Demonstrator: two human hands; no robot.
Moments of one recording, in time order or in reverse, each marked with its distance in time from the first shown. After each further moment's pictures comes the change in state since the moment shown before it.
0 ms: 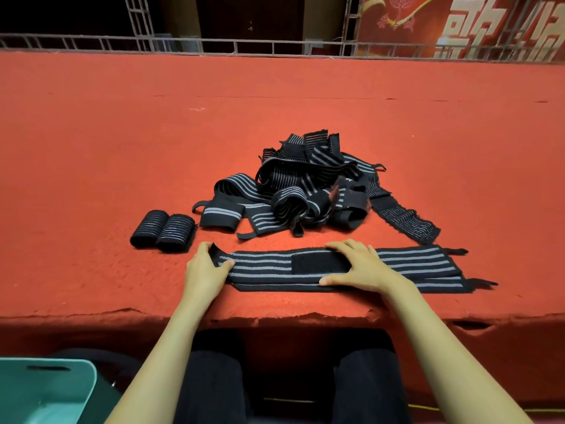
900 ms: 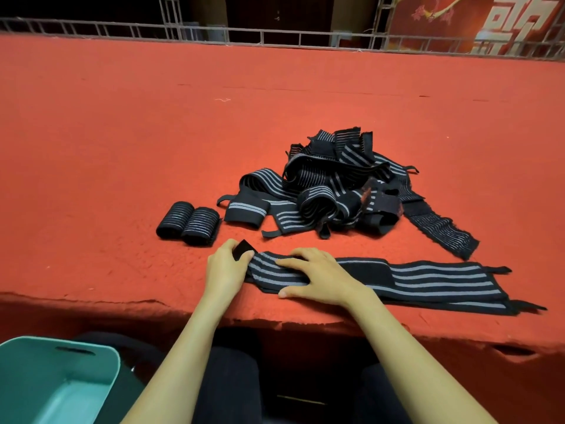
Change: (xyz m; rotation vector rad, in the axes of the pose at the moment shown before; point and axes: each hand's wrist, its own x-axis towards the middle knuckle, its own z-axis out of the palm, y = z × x) left_hand 0.003 -0.001 -0.006 -0.032 0.025 0.024; right_hand 0.034 -0.098 0.047 -0.068 -0.086 -0.339
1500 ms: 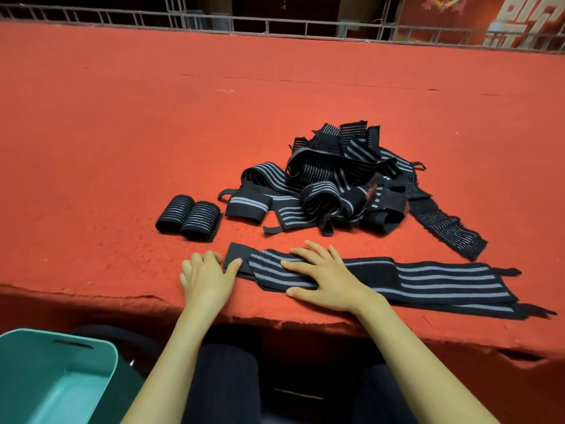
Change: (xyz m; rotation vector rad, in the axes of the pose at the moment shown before) left_hand -0.009 -0.027 -0.008 0.358 0.015 -0.153; right_hand -0.010 0.006 0.005 -0.009 0.000 -0.028
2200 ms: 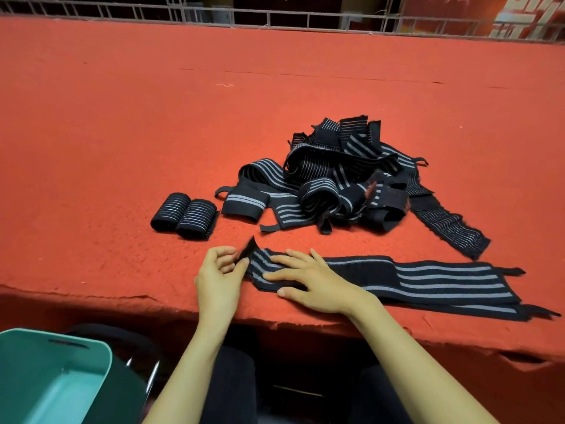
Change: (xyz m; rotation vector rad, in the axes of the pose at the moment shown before) left_hand -0.030 0.023 0.008 -0.824 0.101 -0.015; right_hand 0.006 -0.011 0.001 0.149 -0.105 -0.091
